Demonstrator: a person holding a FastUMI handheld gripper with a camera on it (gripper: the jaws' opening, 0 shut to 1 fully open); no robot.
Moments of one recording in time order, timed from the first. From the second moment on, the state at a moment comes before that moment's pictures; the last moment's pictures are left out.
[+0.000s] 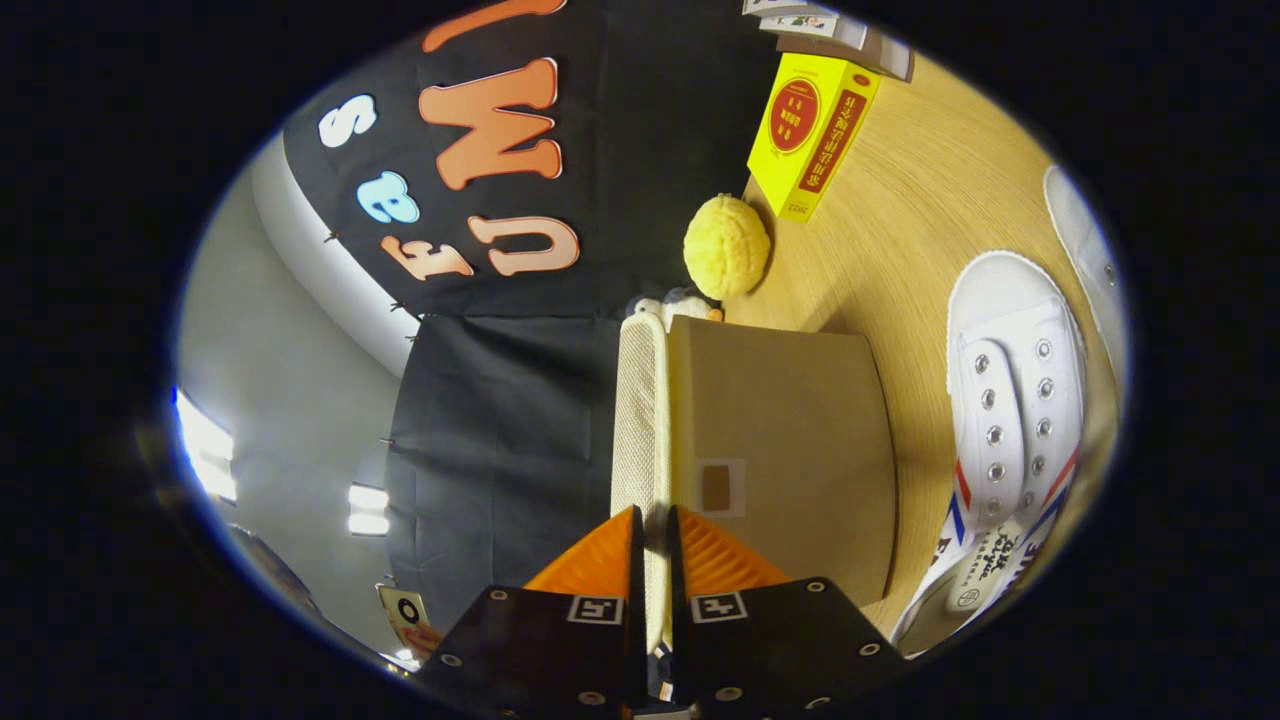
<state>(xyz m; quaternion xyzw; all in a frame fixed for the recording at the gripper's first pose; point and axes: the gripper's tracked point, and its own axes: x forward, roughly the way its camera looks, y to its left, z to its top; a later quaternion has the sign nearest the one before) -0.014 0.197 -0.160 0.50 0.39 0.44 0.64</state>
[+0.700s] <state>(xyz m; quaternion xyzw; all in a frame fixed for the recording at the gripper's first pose) -0.046 0.303 -0.034 0.41 0.34 0.49 0.69</state>
